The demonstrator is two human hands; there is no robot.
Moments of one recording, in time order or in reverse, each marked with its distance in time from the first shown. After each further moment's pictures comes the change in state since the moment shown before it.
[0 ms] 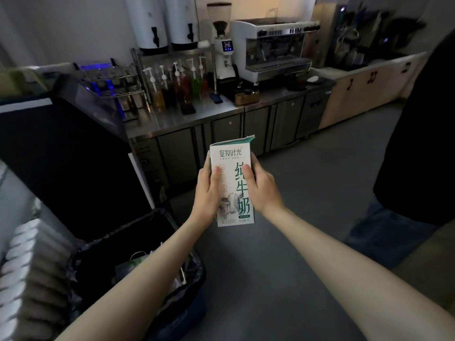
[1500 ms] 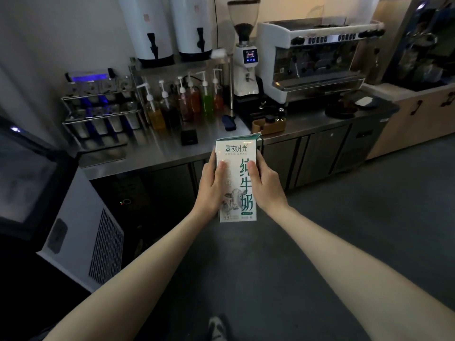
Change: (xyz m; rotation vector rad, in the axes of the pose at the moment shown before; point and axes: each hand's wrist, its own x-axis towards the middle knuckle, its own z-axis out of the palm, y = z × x) left_hand 0.483 -0.102 0.130 0.070 0.098 -0.020; right_hand 0.504 0.192 0.014 0.118 -0.106 -0.135
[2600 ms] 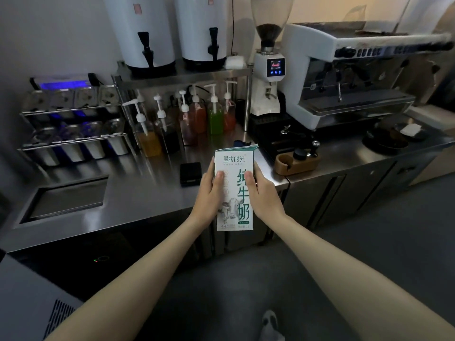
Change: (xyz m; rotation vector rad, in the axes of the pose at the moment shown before) left_hand 0.371 -0.146 -0.050 -0.038 -0.032 -0.048; right_hand 0.352 0.125 0.139 0.014 -0.128 0.098
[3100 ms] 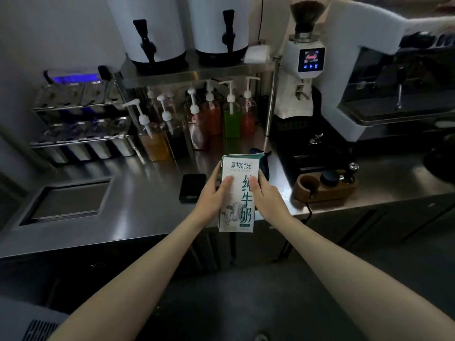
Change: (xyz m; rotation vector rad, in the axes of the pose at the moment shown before) left_hand 0.162 -0.059 0.032 -0.004 0.099 -0.248; right_hand 0.175 0.100 -0.007 -0.006 -0.267 0.097
